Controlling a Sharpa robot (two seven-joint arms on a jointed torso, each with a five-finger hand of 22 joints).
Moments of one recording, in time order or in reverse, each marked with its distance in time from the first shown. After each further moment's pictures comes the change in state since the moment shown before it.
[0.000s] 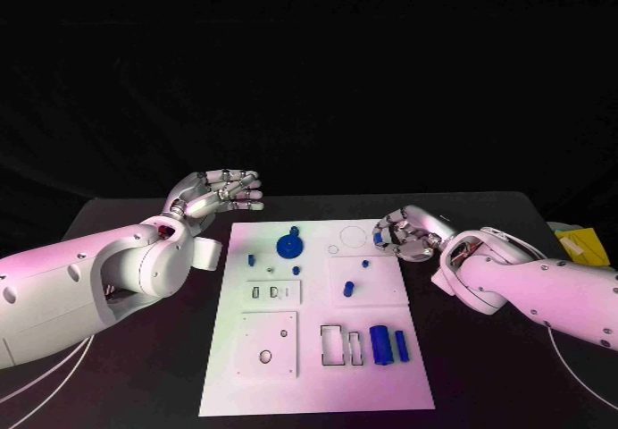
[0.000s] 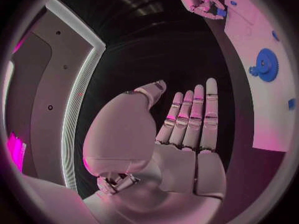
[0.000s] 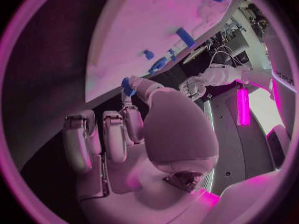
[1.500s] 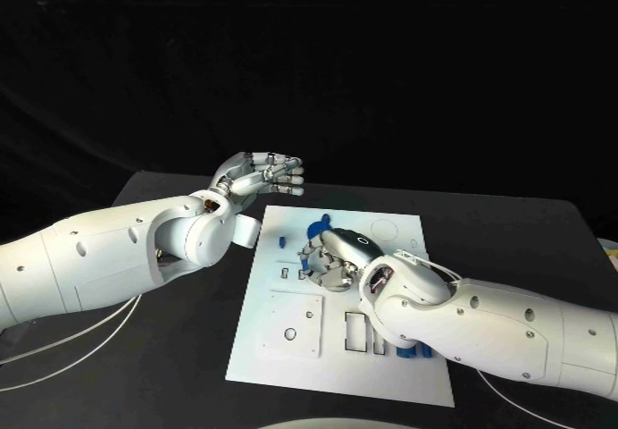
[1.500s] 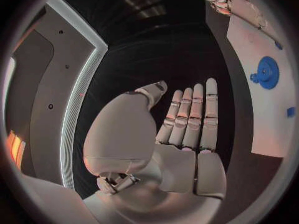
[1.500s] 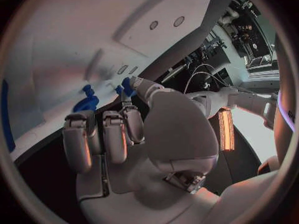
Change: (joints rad) left arm 0.000 0.041 -0.004 -0.031 -0.013 0.033 -0.028; left_hand -0.002 0.011 0.015 -0.009 0.000 0.050 0.007 0.024 0.015 0.065 -0.025 0.006 0.001 0.018 -0.018 0.004 0.022 0.000 -0.011 -0.004 0.015 0.002; right arm -0.078 0.359 -0.016 0.071 -0.272 0.005 -0.294; right_hand -0.010 0.003 -0.007 -0.001 -0.011 -0.004 -0.004 0.000 -0.002 0.000 0.000 0.000 0.000 0.000 0.000 0.000 0.000 0.000 0.000 0.000 0.000 -0.001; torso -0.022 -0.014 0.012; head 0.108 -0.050
